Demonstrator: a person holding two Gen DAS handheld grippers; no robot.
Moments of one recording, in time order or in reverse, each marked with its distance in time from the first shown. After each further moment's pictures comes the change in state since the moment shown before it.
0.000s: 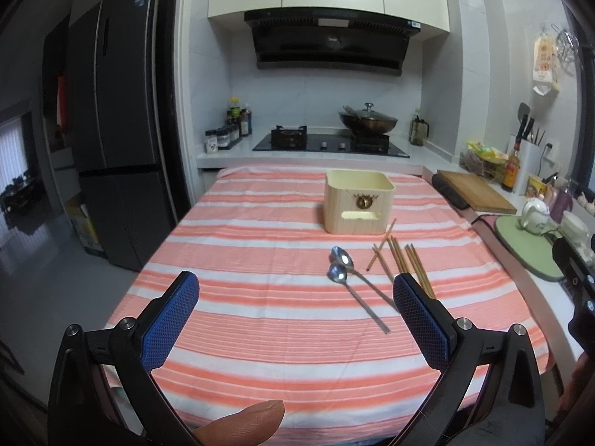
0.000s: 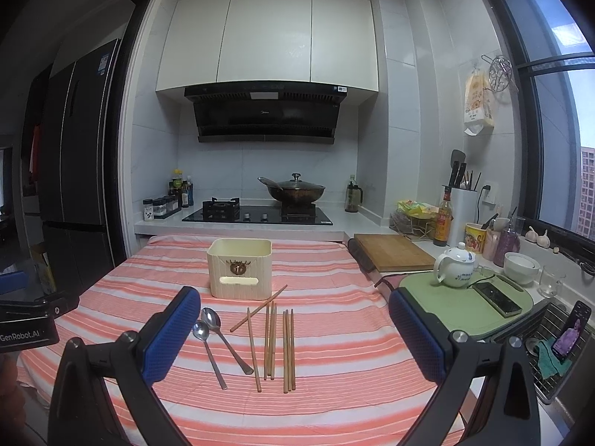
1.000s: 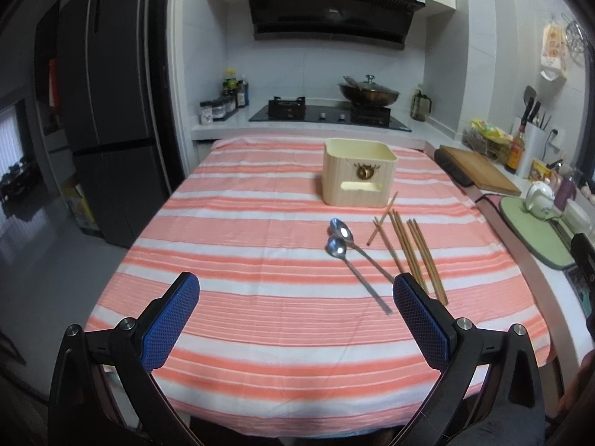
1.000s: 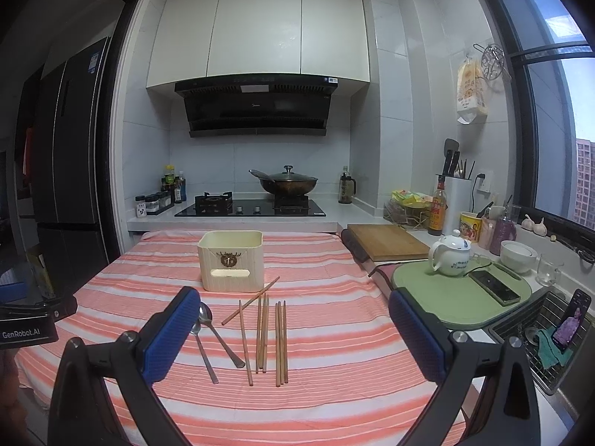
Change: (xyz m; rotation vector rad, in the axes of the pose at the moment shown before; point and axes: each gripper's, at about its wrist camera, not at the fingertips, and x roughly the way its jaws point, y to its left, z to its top) left arm 0.034 -0.008 -0.012 0.002 0.129 -0.015; right arm 0.010 -0.012 -0.012 0.029 0.028 -0.017
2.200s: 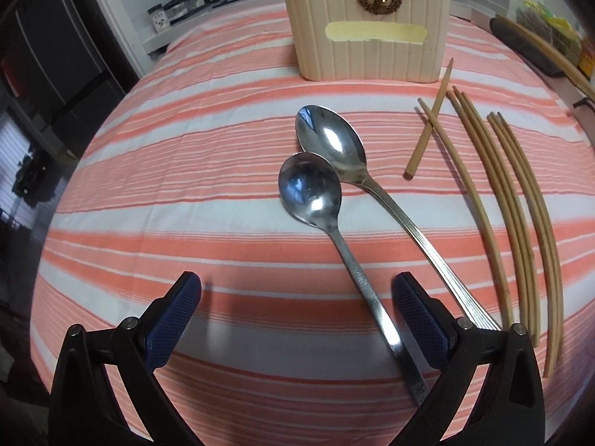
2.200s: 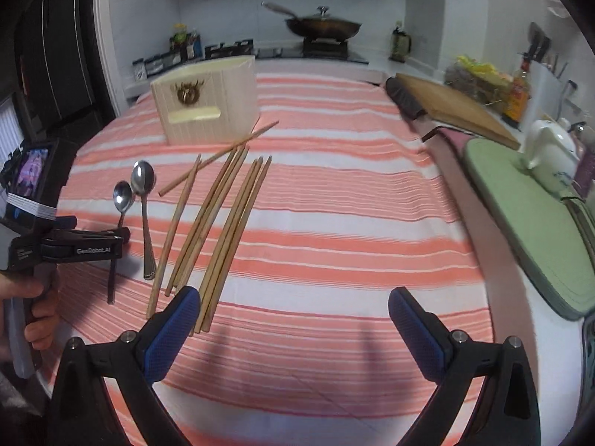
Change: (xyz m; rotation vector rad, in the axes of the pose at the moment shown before) left arm 0.273 -0.087 -0.022 0.100 0.428 0.169; right arm 0.246 -0.050 -0.093 -0.109 0.621 0.210
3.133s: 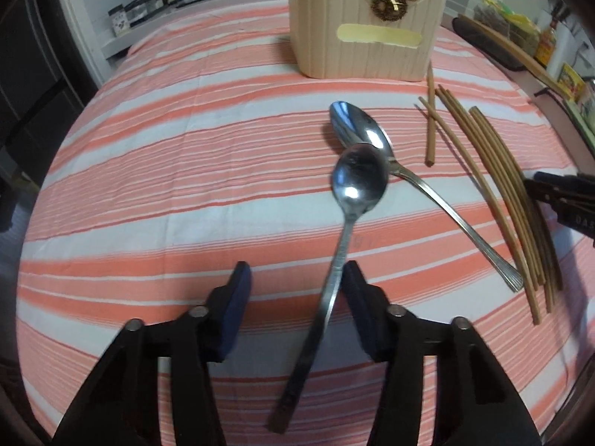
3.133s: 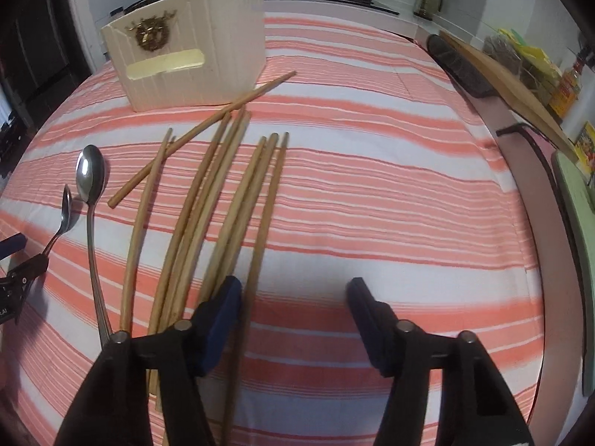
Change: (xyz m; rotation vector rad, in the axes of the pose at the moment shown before) left arm 0.011 0.056 0.002 0.128 -0.014 -0.217; right arm 0.093 0.037 0.058 -0.075 0.190 -0.019
